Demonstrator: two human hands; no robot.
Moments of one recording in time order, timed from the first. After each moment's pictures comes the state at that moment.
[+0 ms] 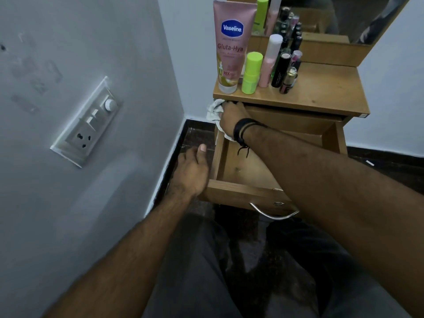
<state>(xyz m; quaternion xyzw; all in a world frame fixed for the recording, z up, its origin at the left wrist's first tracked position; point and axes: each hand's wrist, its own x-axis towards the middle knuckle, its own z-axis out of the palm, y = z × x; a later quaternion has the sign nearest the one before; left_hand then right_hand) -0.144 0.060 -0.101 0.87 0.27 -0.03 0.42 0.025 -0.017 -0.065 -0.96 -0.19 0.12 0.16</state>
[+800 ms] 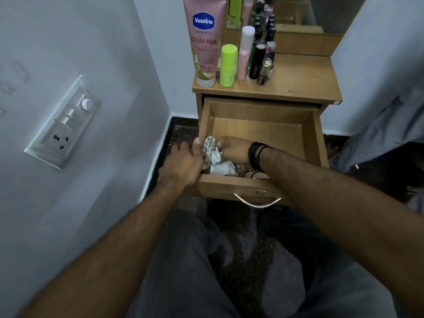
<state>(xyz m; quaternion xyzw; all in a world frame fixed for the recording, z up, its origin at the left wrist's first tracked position) -0.131 0.044 -0.093 0.92 0.24 -0.07 0.30 -0.032 -0.099 -0.086 -0.81 -0.18 0.41 0.37</state>
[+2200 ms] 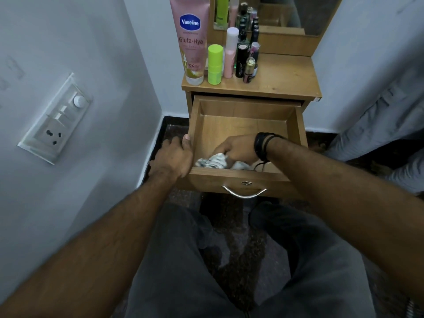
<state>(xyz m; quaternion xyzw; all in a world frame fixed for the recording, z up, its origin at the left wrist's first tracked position) -0.133 0.042 -0.094 0.93 0.25 -0.06 0.27 -0.044 -0.143 -0.041 -0.82 -0.30 0.46 0.16</state>
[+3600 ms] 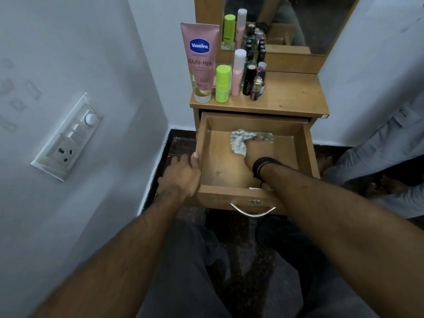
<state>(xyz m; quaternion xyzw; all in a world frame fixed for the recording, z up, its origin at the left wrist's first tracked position) -0.134 0.046 -0.099 0.93 0.24 -0.07 0.27 -0.004 -0.140 -0.104 -0.98 -0.12 0.14 -0.02</state>
